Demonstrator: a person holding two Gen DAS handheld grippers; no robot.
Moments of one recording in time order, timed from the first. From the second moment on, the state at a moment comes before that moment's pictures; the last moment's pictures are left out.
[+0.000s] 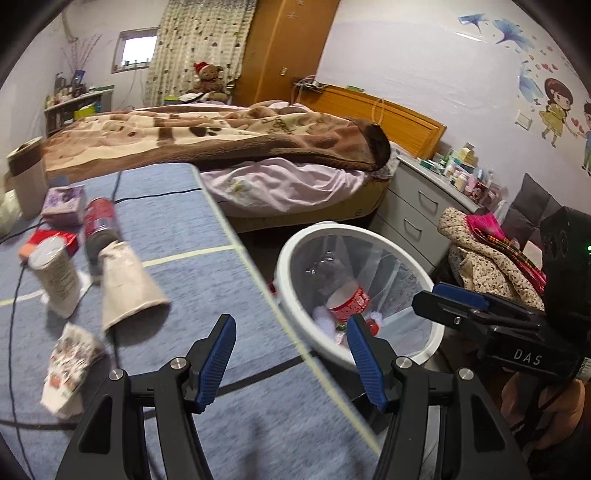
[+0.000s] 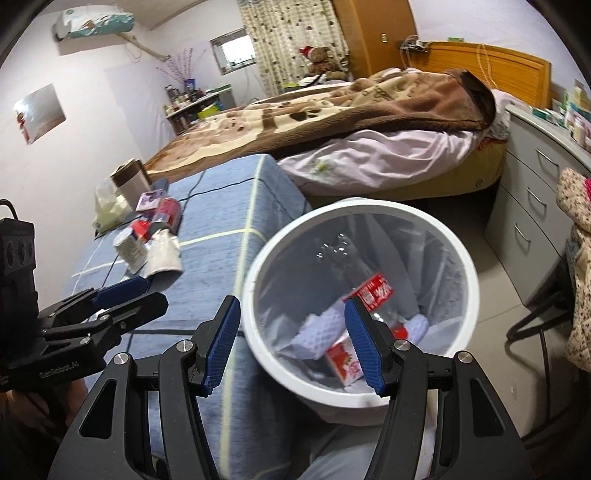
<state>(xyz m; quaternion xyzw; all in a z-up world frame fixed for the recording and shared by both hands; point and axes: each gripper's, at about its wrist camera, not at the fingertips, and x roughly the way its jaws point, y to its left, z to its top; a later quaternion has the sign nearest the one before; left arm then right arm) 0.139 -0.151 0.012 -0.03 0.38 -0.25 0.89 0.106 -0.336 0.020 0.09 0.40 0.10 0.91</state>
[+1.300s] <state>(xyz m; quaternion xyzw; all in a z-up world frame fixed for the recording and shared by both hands) 0.126 -0.008 -0.006 -0.07 0.39 -0.07 0.92 0.120 -0.243 0.021 0.03 0.41 0.22 0.89</state>
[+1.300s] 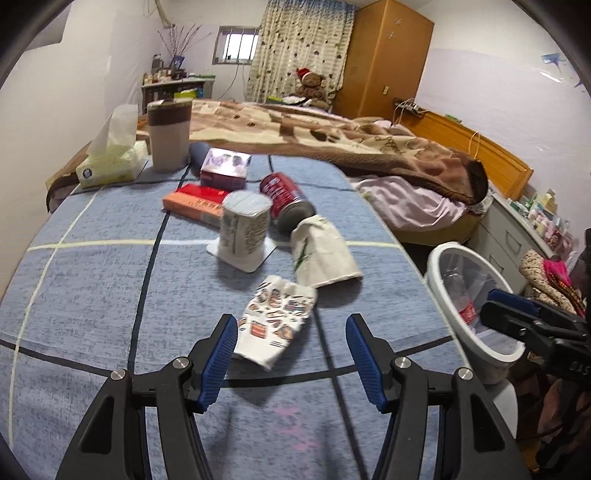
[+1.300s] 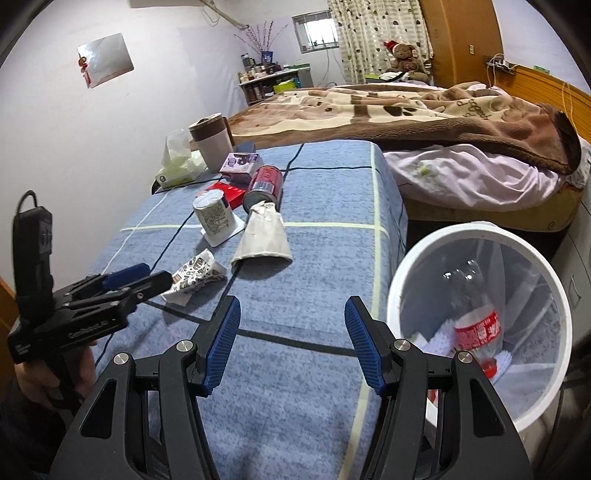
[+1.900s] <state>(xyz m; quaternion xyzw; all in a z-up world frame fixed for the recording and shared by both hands) 0.157 -0.001 -0.051 -0.07 0.43 -0.08 0.89 0.137 -0.228 0.018 0.02 0.42 0.22 0.88</state>
